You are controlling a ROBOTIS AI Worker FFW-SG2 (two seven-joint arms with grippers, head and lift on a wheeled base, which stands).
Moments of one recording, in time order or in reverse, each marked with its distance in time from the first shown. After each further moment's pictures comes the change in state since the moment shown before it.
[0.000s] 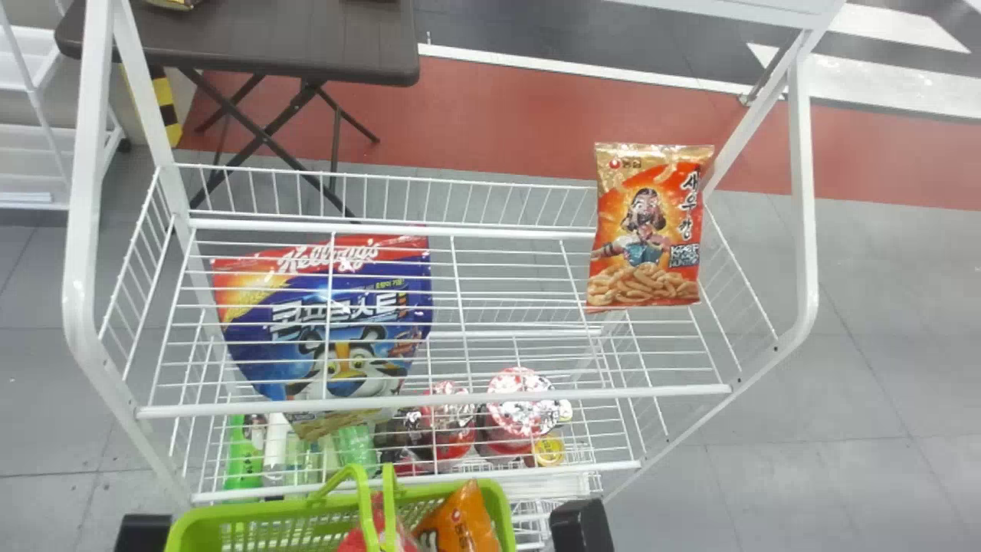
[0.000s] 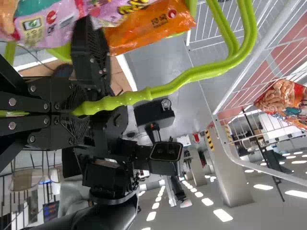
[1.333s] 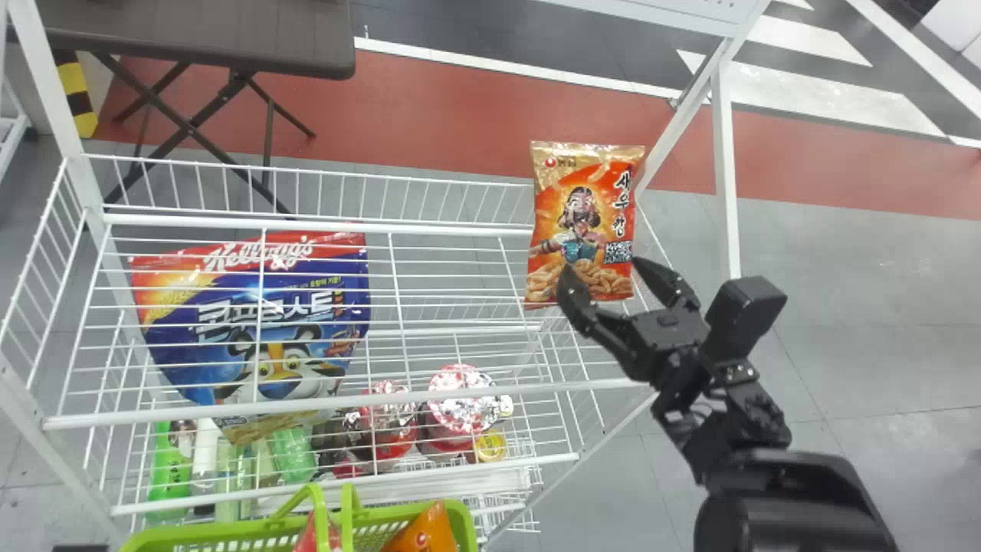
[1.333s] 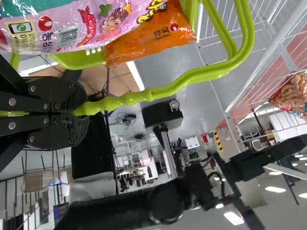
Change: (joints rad) left arm 0.015 0.013 -0.048 -0.019 -0.034 0.005 0.011; right arm -0.425 0.104 -0.410 0.346 0.145 -0.767 -0.125
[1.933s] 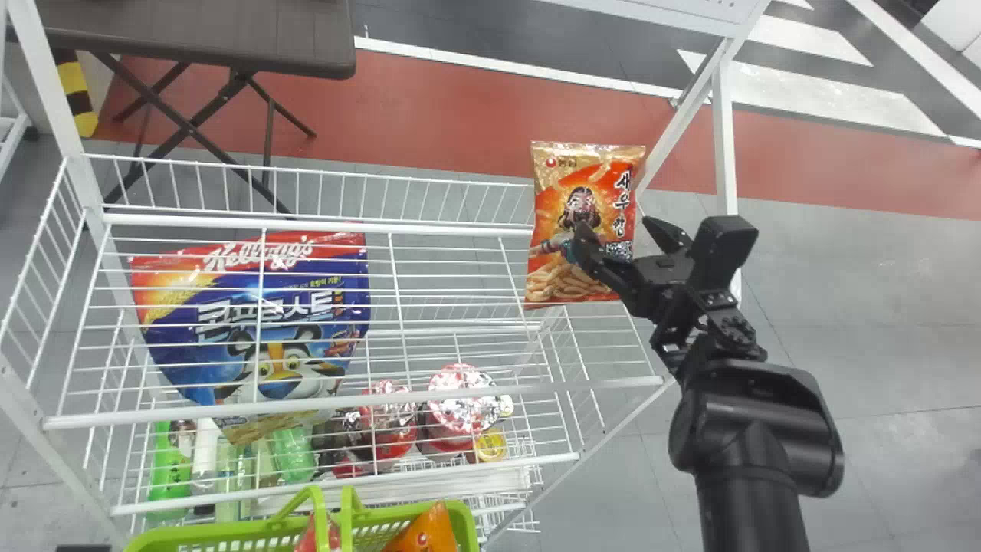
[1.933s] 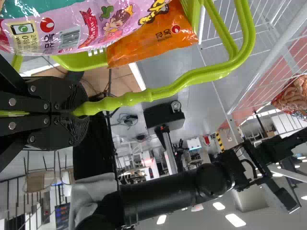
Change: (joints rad) left arm -0.008 0.002 -0.003 0.012 -0.006 0.001 -0.001; right arm -0.289 -0.012 -0.015 0.318 0.166 -0.043 0.034
